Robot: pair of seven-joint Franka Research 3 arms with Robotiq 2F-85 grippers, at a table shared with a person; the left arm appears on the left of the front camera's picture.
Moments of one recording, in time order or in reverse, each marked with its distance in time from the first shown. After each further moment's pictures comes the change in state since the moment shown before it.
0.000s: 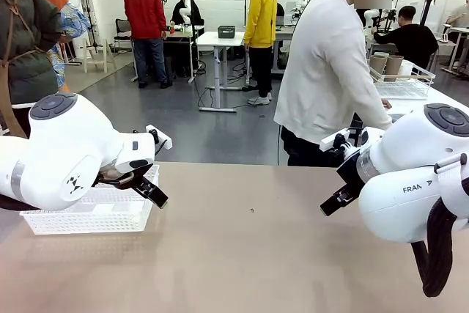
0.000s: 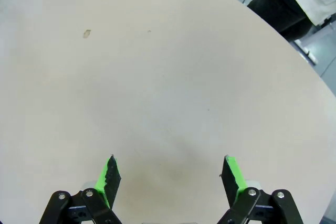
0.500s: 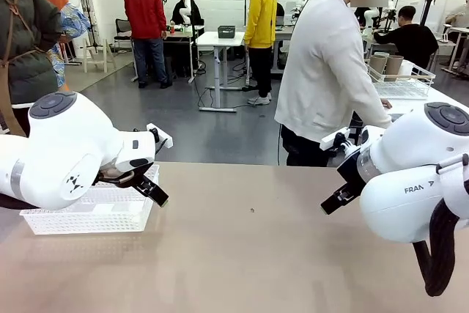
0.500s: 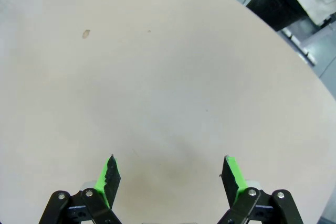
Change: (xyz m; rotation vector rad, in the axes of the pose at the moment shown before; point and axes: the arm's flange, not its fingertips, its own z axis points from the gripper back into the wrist) left arm 0.003 -0.001 0.005 0.002 -0.012 -0.012; right arm 0.002 -0.001 0.005 -0.014 -0.005 0.006
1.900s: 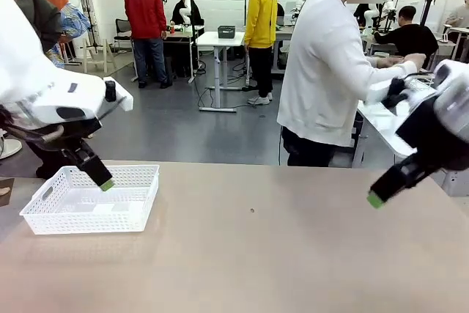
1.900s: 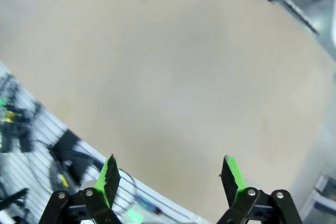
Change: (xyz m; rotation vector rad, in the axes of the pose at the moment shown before) left arm -0.018 -0.012 0.192 -0.023 0.128 -0.105; right arm -0.020 0.035 0.218 0.117 0.098 -0.085
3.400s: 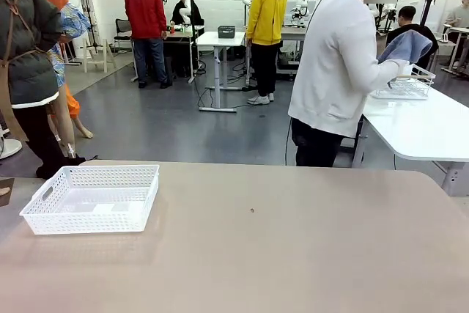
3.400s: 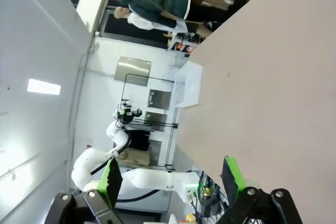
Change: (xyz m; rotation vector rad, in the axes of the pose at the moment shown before) left arm -0.239 0.246 -0.016 -0.977 -0.585 0.942; right arm -0.193 -0.290 -0.069 1.038 -0.441 -0.857
